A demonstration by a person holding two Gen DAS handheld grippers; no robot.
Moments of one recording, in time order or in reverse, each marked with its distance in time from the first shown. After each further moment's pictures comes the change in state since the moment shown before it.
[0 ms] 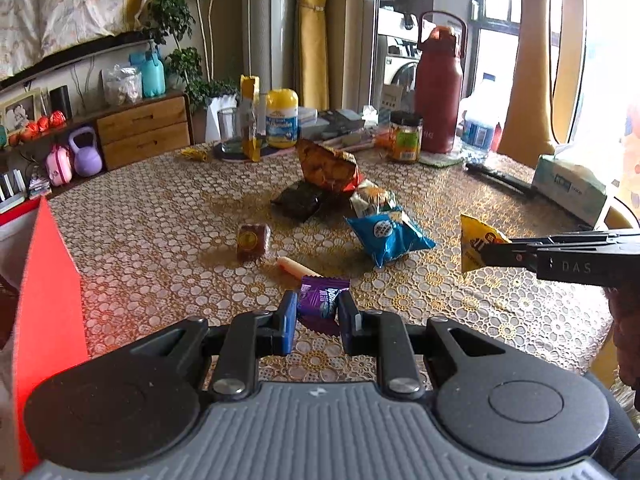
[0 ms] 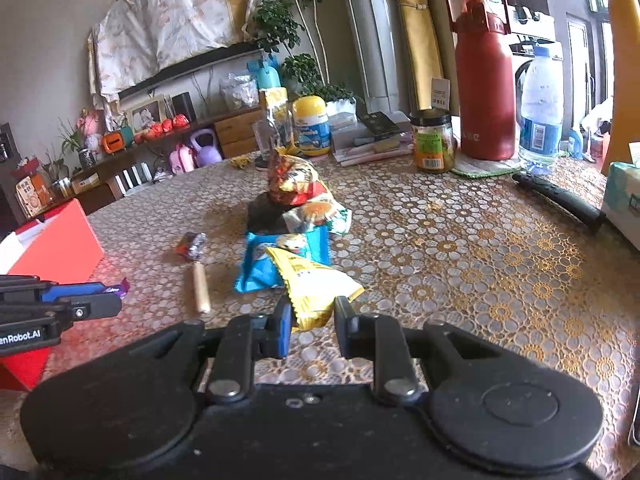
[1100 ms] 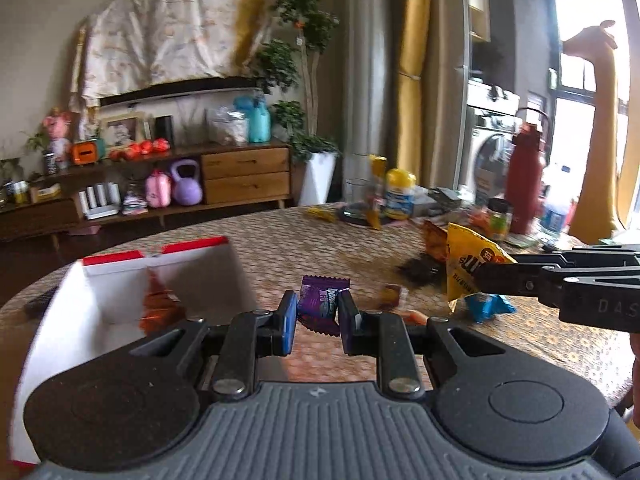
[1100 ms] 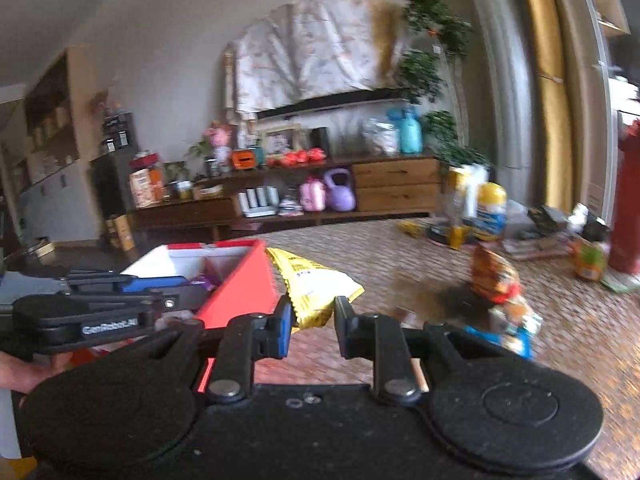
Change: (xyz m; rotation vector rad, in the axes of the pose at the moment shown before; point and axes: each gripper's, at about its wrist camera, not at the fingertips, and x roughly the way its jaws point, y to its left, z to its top) left arm -0.118 0.083 -0.001 -0.136 -0.173 0.246; right arm -0.042 0.155 0.041 -0.222 -0.119 0.325
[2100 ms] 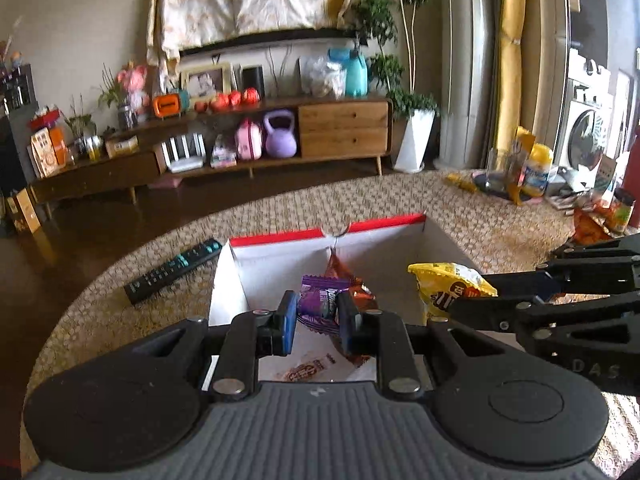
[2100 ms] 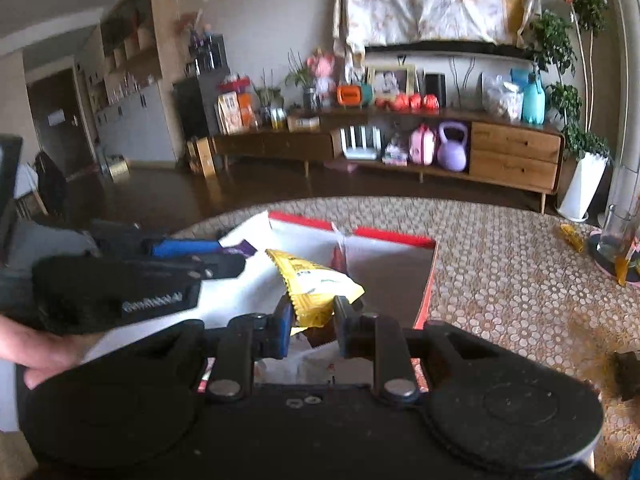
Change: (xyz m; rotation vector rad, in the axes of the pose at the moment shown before) left arm 0.044 0.142 0.020 -0.060 0.176 0.219; right arm 0.152 0.119 0.040 -0.160 0.230 0.233
